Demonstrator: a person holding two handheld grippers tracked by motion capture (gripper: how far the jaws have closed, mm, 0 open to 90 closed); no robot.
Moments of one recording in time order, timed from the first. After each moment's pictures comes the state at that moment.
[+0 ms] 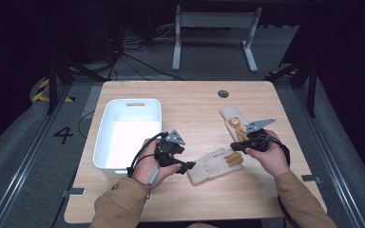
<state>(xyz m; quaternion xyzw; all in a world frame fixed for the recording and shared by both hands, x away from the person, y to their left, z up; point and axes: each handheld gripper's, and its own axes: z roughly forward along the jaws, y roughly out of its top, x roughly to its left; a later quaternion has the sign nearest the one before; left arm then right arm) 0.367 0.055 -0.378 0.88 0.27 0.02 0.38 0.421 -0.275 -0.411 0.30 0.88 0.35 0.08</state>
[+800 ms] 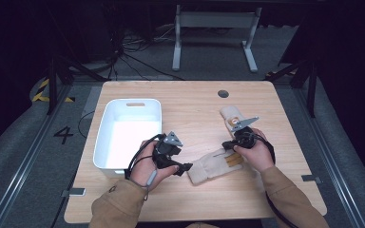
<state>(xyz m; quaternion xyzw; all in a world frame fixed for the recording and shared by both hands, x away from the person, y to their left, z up) 0.366 0.060 -0.382 0.89 0.27 0.03 0.37 0.450 -0.251 -0.442 0.31 0.89 0.31 0.08</state>
